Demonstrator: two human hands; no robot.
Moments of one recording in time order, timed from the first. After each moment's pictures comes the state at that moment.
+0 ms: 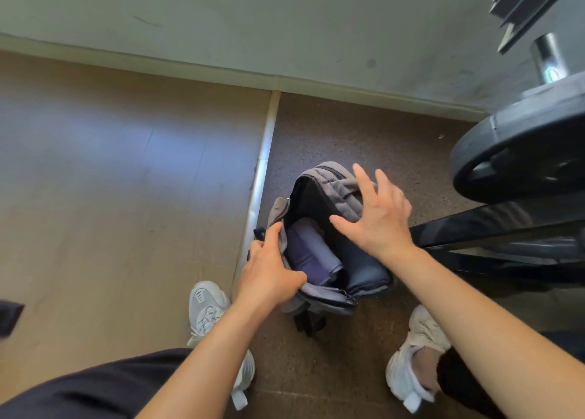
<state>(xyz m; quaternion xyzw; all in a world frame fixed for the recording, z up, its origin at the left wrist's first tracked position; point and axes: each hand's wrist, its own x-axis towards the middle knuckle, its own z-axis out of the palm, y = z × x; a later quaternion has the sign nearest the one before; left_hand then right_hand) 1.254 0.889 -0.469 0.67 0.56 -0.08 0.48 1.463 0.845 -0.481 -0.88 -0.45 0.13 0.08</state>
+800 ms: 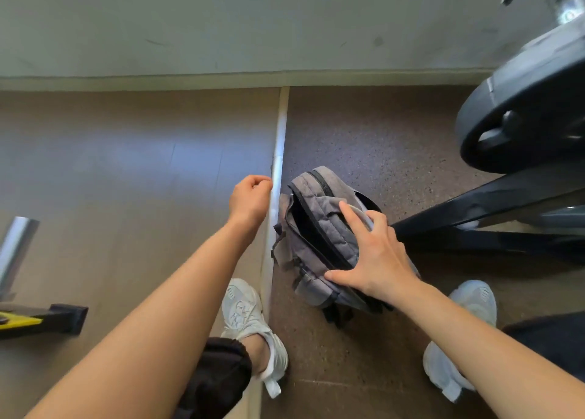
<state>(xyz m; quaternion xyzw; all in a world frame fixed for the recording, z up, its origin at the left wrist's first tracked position) 1.281 0.987 -0.486 0.56 0.63 0.14 0.51 1.422 0.789 -0.496 -0.82 -0.48 0.29 0.09</state>
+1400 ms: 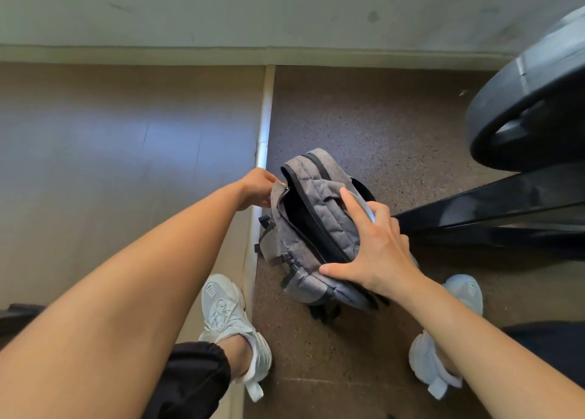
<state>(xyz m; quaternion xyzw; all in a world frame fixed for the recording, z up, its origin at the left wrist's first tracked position) 1.325 1.046 -0.575 0.64 0.50 -0.13 0.57 1.444 0.795 -0.502 -0.83 -0.45 0.32 0.10</state>
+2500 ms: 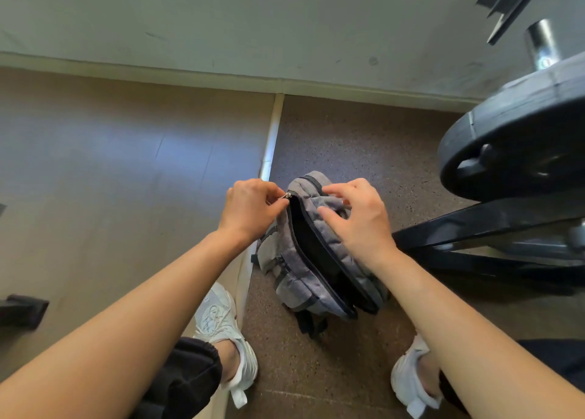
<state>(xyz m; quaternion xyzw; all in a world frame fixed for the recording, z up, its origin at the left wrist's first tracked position) 1.294 0.973 -0.470 0.84 0.47 0.10 0.24 1.454 0.842 -0.471 -0.80 -0.47 0.19 0.31</state>
